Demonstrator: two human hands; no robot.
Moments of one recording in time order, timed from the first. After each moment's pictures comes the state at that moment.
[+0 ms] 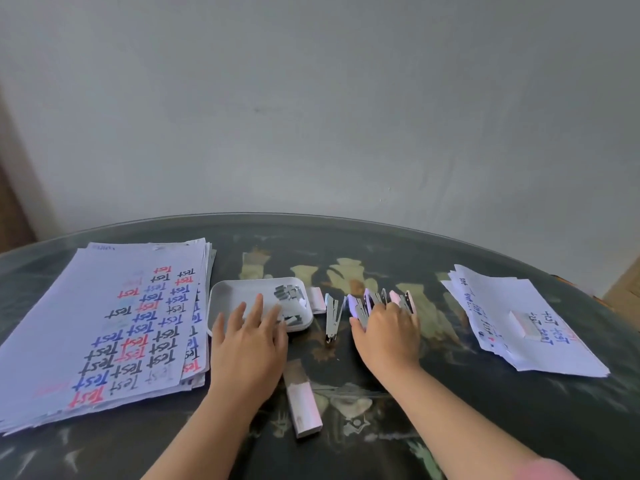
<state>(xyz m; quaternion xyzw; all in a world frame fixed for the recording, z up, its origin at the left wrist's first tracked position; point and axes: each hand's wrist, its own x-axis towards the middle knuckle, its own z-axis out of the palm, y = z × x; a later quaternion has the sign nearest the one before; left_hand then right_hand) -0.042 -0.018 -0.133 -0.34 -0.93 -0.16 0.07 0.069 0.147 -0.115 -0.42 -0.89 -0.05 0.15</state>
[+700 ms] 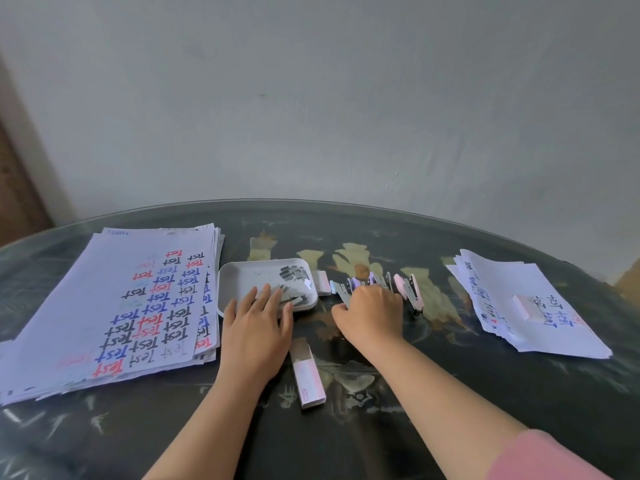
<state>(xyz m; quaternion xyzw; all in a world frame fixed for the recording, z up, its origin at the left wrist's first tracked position) -0.039 -0.019 -0.139 -0.33 -0.92 -0.23 0.06 0.055 0.115 -0.093 -0.38 -0.91 0.02 0.13</state>
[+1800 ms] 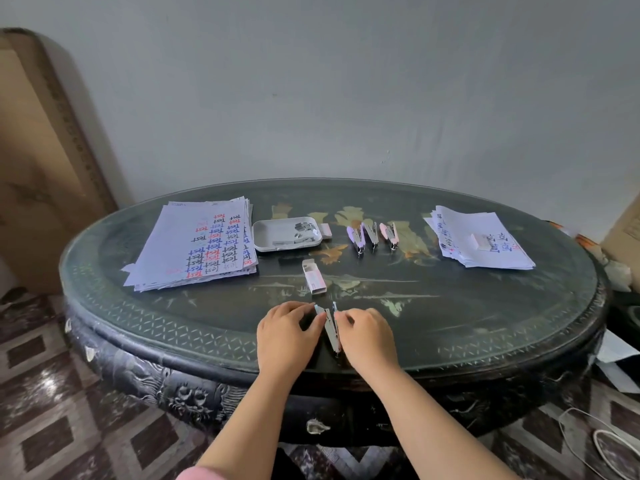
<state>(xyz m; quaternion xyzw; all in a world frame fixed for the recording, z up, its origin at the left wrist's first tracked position) 0.126 -0.122 -0.135 -0.30 -0.88 -0.37 0.03 0.216 -0.026 -0.118 -0.38 -0.87 0.27 0.16</state>
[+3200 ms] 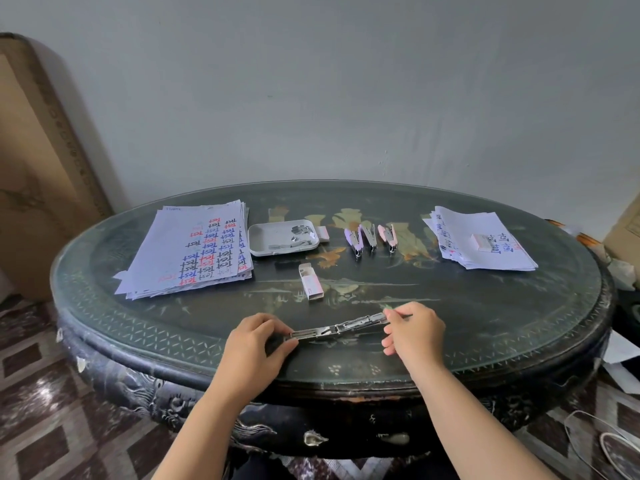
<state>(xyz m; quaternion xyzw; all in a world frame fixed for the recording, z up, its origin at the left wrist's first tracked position) 0.101 -0.170 -0.133 -0.42 -0.83 -0.36 0.04 0.245 0.028 -0.113 -0.50 -0.69 0.44 0.28</state>
